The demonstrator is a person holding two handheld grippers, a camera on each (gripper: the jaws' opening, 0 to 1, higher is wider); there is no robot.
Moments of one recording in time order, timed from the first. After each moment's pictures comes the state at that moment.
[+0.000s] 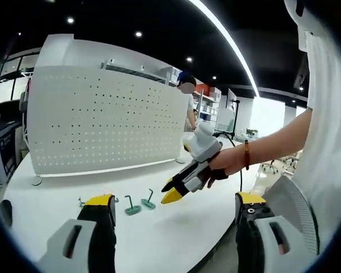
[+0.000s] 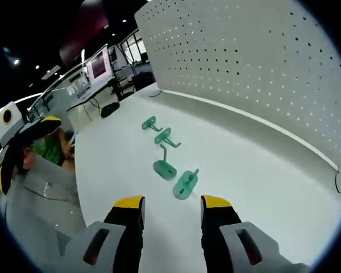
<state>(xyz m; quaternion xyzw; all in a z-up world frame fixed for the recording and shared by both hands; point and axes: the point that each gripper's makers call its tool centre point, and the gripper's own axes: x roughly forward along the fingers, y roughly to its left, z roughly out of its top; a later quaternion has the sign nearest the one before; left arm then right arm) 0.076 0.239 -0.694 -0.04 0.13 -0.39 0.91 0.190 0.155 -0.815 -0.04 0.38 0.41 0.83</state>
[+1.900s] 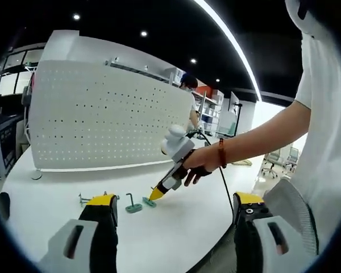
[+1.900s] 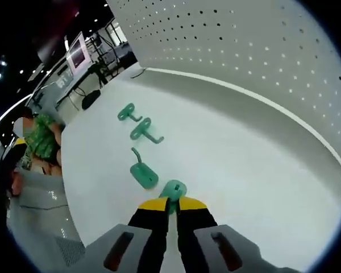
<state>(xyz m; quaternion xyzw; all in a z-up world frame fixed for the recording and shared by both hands) 0.078 0.245 -0.696 -0.07 0.13 -0.38 0.91 0.219 0.162 -0.847 -0.06 0.48 0.39 0.79</state>
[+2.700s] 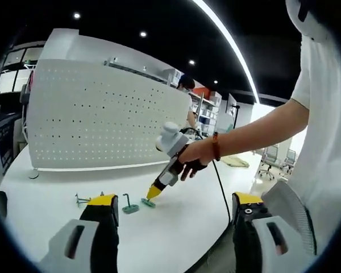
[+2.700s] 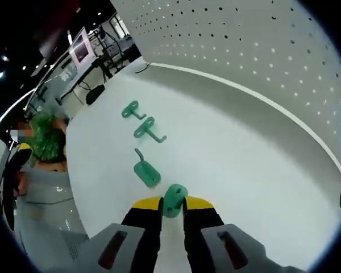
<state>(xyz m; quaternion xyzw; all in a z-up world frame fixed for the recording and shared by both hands) 0.076 0.242 -0.694 -0.07 0.13 -0.39 0.91 0.221 0.160 -0.841 -0.06 0.52 0.39 0.76</state>
